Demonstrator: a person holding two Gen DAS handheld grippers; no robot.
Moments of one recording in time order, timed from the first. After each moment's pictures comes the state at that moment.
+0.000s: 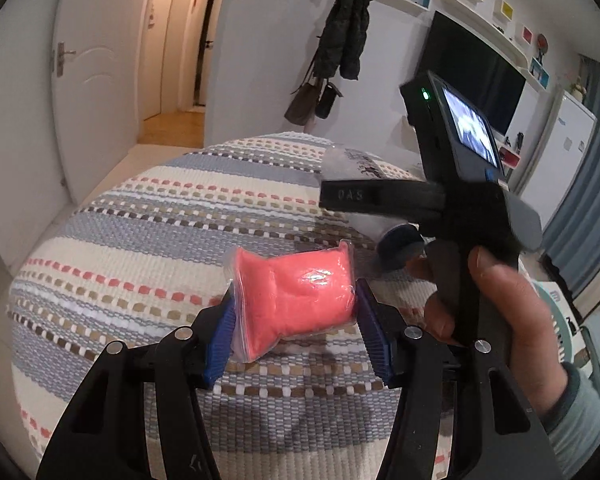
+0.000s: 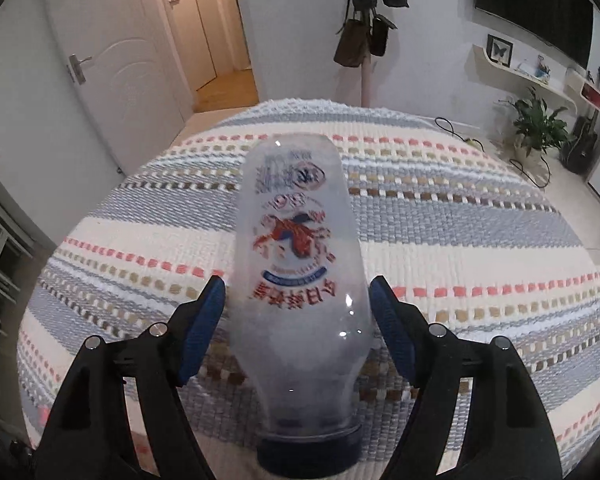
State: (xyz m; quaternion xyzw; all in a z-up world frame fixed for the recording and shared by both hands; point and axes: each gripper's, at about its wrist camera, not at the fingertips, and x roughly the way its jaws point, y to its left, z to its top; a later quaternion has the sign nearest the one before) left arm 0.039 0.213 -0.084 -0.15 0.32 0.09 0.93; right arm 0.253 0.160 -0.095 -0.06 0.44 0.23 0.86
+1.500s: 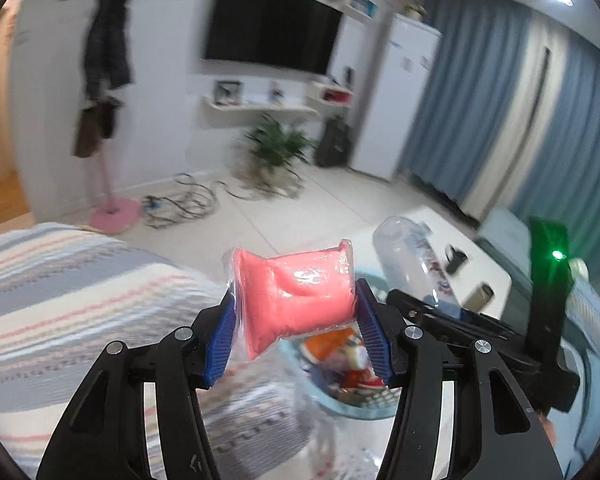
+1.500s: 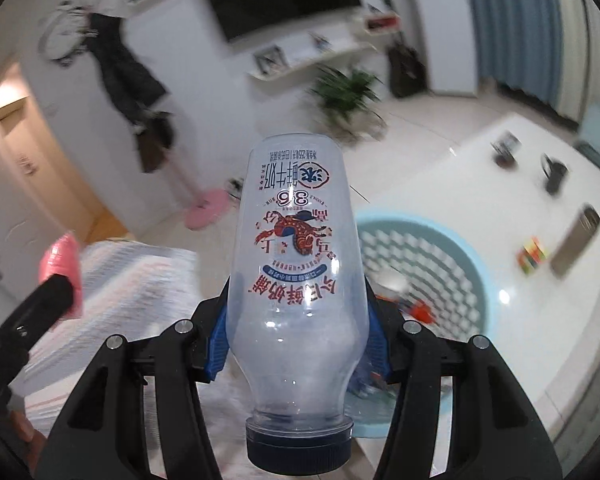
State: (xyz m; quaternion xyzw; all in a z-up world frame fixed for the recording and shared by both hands) left arm 0.199 -0.100 -0.039 -0.04 0.33 -0.22 0.92; right arm 0.190 -0.306 -0.055 0.18 0.39 -0.03 0.90
